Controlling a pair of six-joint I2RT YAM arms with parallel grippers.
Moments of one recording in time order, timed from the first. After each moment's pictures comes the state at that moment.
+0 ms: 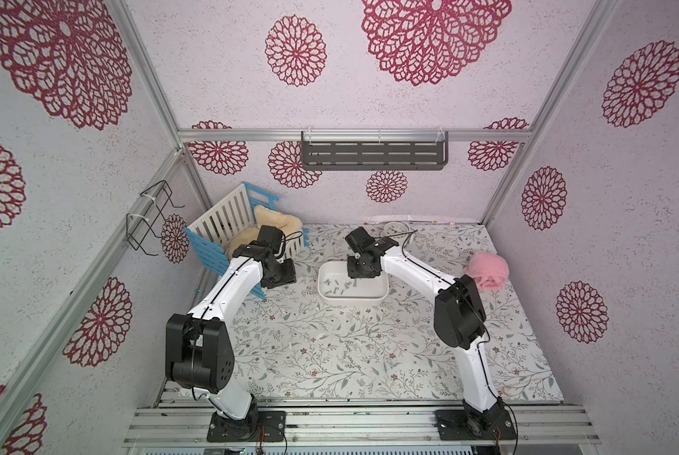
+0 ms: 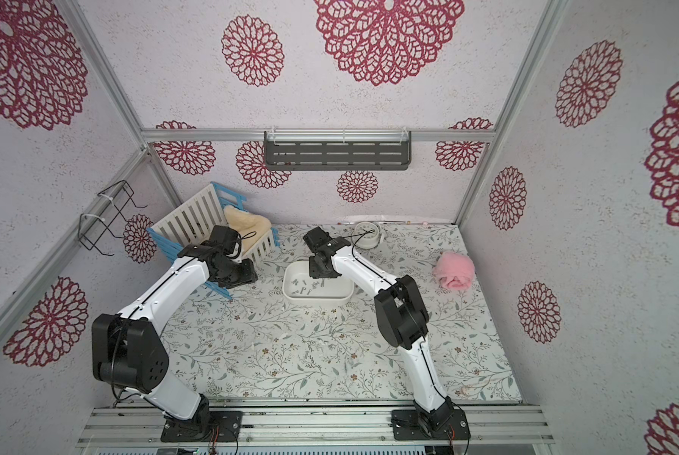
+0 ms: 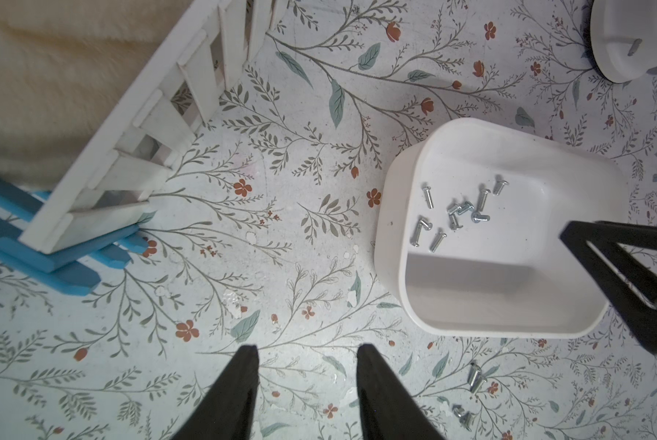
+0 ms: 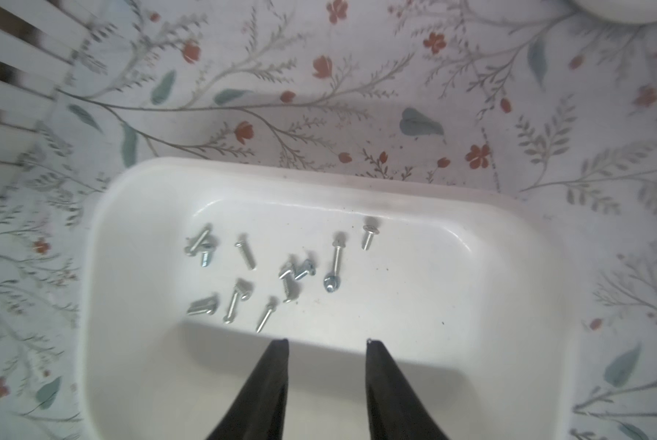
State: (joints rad) left arm -0.17 1.65 1.38 -0.87 0.10 -0.38; right arm 0.64 2.11 1.93 -0.87 0.13 0.53
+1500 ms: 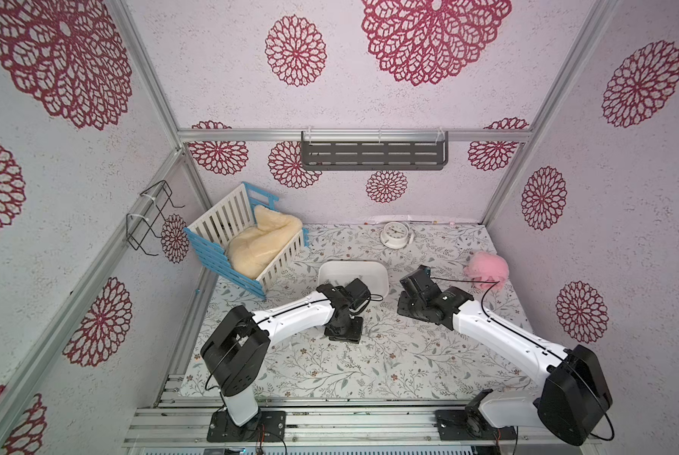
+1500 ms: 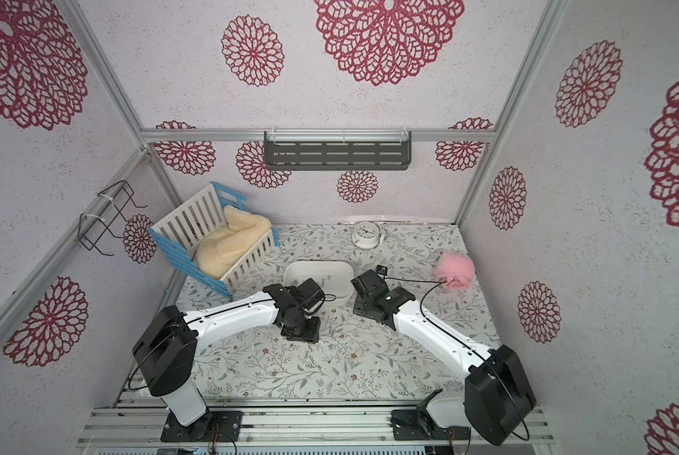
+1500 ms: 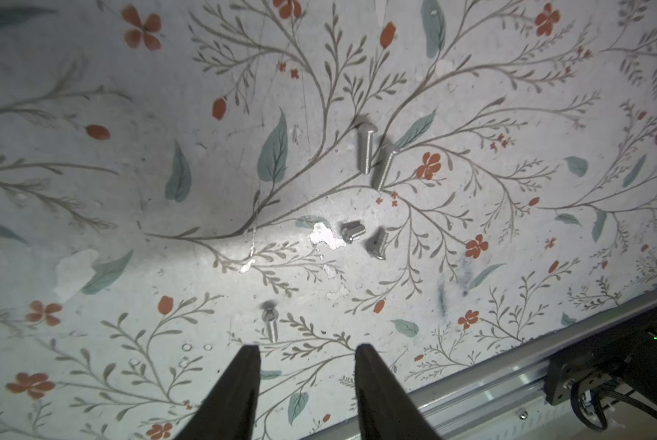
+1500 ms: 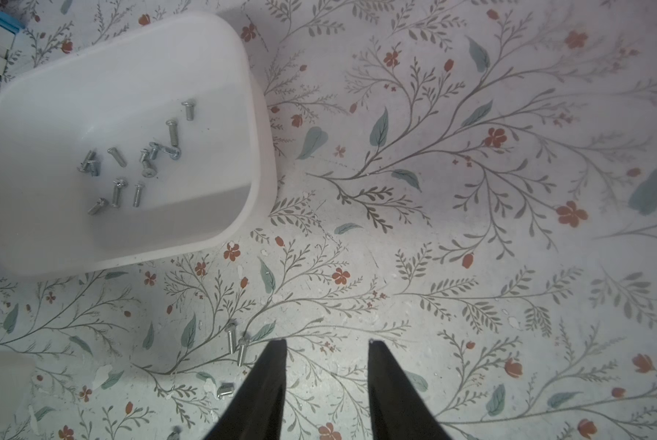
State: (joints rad) left arm -0.85 1.78 1.24 -0.85 0.15 -0.65; right arm 0.59 1.35 1.00 -0.70 0.22 0.77
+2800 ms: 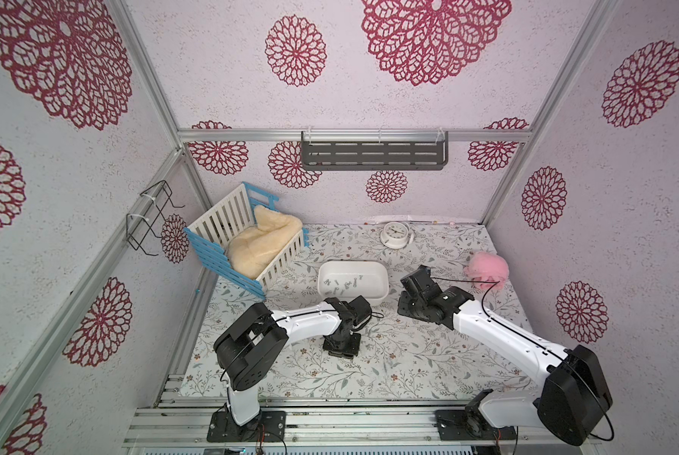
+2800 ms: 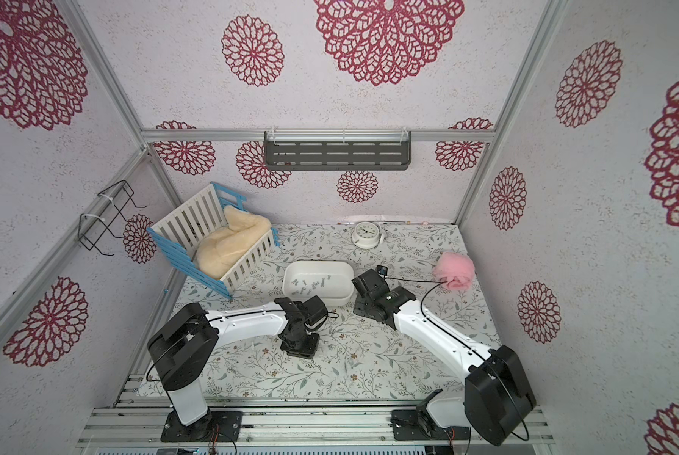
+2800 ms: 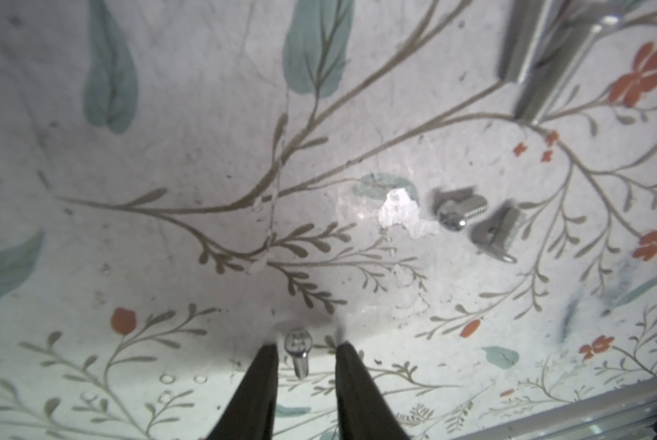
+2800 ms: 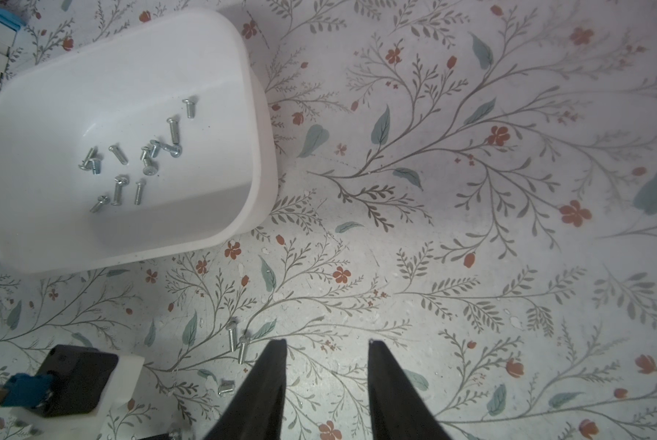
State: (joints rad) left arm -0.89 1.84 1.13 -0.80 0.13 -0.67; right arm 0.58 1.35 1.00 -0.70 0.21 0.76
